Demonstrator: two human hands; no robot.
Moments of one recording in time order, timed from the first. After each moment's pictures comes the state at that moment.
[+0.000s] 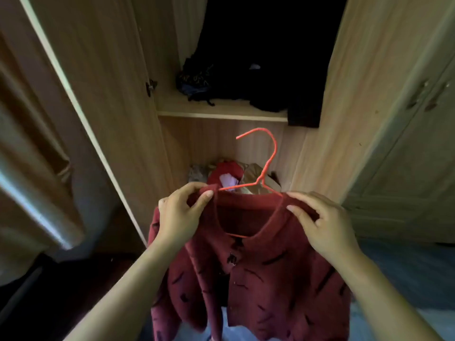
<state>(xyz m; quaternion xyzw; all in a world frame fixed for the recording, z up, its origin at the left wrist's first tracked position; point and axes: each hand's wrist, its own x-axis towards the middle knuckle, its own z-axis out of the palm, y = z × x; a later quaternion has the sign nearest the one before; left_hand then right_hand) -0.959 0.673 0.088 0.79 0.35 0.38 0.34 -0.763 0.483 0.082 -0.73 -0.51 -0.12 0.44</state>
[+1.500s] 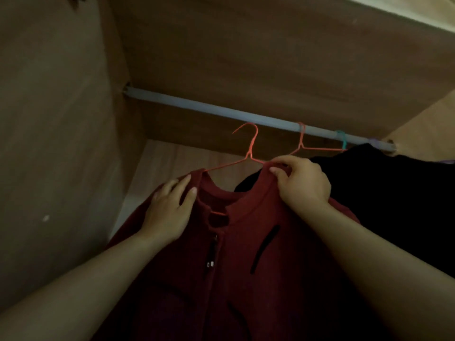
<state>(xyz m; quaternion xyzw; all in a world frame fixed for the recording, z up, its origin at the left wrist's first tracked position) -0.391 1.452 0.695 0.75 0.08 0.64 0.12 -0.300 1.229 0.748 -0.62 -0.33 -0.57 0.42</state>
